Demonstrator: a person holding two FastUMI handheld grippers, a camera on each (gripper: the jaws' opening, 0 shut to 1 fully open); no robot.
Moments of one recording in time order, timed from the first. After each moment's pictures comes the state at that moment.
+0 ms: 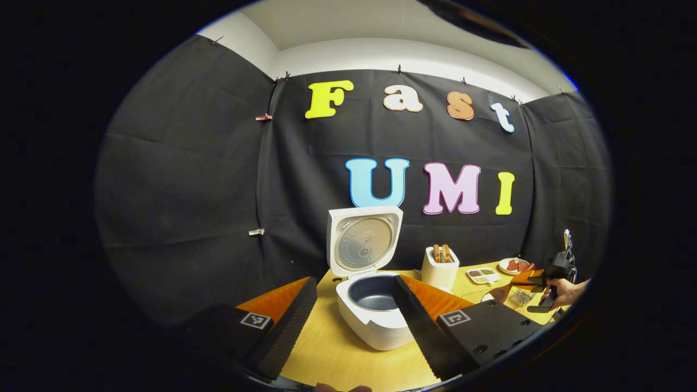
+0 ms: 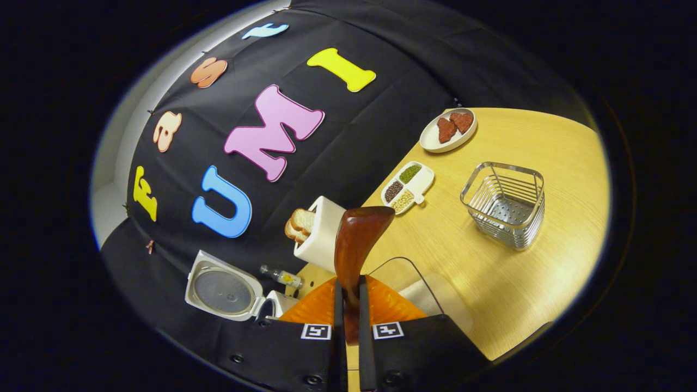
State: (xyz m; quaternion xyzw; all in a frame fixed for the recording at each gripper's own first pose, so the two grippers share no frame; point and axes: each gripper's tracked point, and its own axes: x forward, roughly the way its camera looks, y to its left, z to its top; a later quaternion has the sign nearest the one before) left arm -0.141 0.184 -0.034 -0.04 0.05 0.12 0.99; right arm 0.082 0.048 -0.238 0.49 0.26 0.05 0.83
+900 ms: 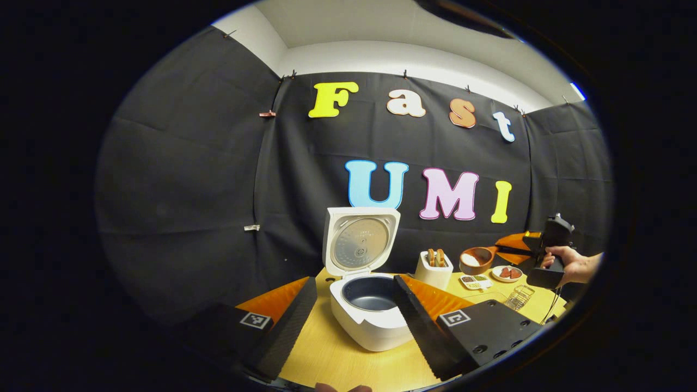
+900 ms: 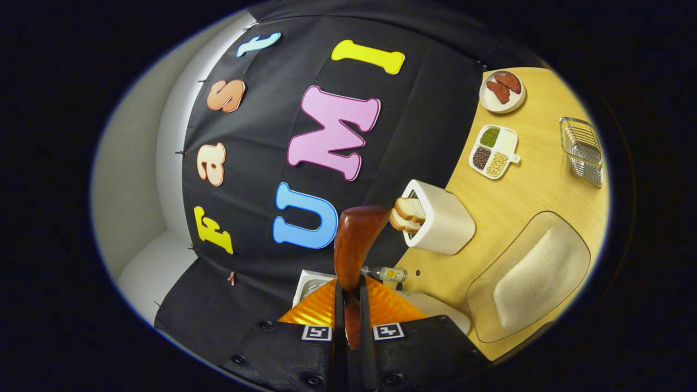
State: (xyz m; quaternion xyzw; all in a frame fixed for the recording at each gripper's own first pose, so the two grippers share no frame) left arm -0.143 0.183 -0.048 -0.07 0.04 0.11 0.99; right arm 0.120 0.151 -0.077 0.62 0.22 0.17 0.73
